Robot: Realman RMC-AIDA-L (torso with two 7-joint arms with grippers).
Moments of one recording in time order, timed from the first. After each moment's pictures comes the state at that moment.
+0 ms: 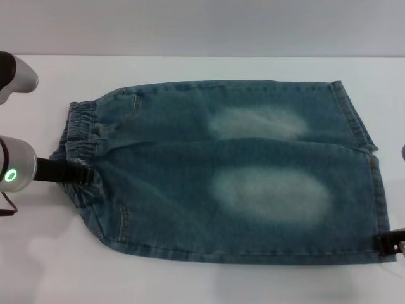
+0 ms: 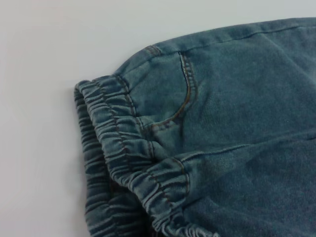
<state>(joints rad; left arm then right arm) -0.21 -2.06 -1.60 -1.61 2.65 -1.23 0.13 -0.03 2.07 1.33 1.87 -2.90 1.37 0.10</state>
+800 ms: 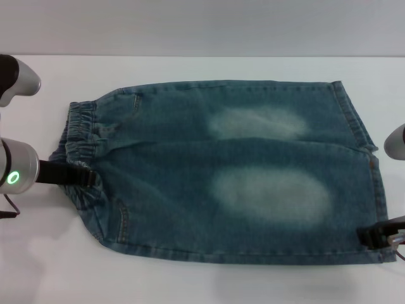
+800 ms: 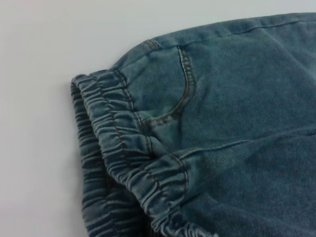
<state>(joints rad) -0.21 -2.06 -1.59 -1.59 2.65 -1.23 0.13 0.01 2.07 1.29 1.90 -2.92 1.40 0.11</state>
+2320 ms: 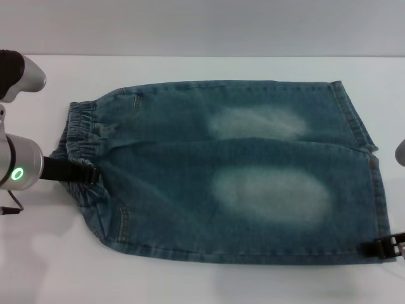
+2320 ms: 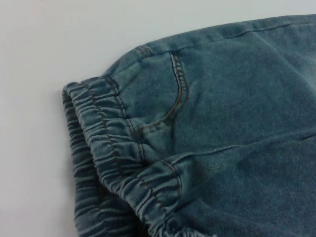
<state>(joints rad) -0.23 -2.06 -1.59 -1.59 2.65 -1.23 0.13 0.01 2.07 1.33 1.83 -2.92 1.42 0.12</state>
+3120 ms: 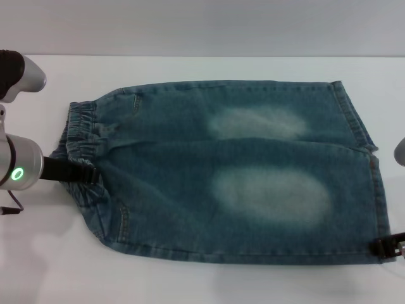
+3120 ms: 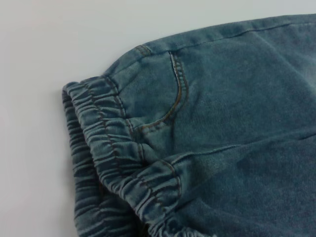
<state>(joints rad) -0.23 -2.06 -1.59 -1.59 2.65 -1.23 0.13 0.03 2.07 1.34 1.81 -2.92 1.42 0.12</state>
